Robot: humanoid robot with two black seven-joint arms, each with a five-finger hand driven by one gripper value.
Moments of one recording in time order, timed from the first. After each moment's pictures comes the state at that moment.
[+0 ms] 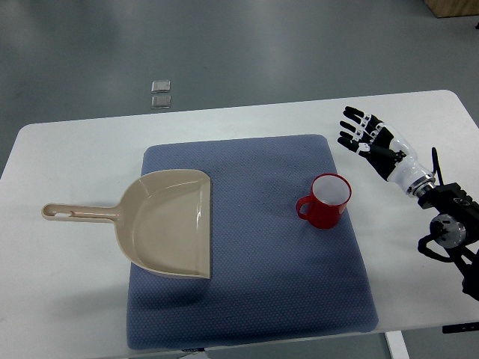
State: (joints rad) left arm 0.00 0.00 -0.06 -0.15 0.08 -0.04 0.09; right arm 0.46 -0.26 1.04 0.76 -0.64 0.38 0.39
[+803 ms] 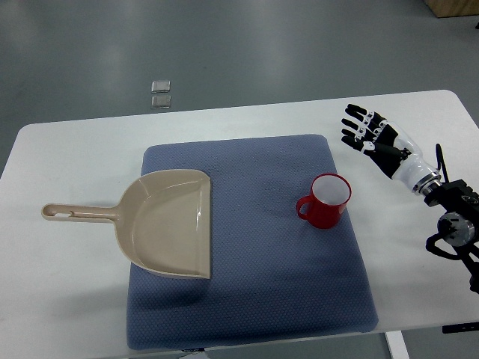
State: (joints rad) left arm 0.00 0.00 -0.06 -0.15 0.08 -0.04 0.09; right arm 0.46 -0.29 1.04 0.76 -0.64 0.45 0.40
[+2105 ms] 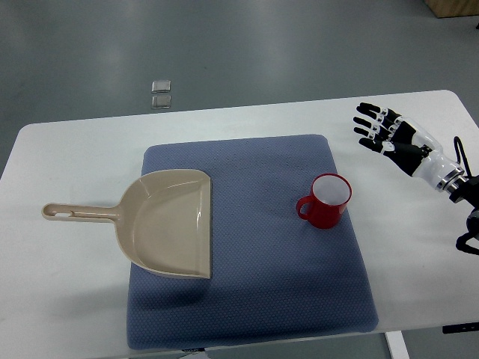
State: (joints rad) left arm 0.00 0.00 -0.06 -0.15 0.08 -0.04 0.09; right arm 0.46 -0.39 1.02 0.76 -0.66 0.58 0.43
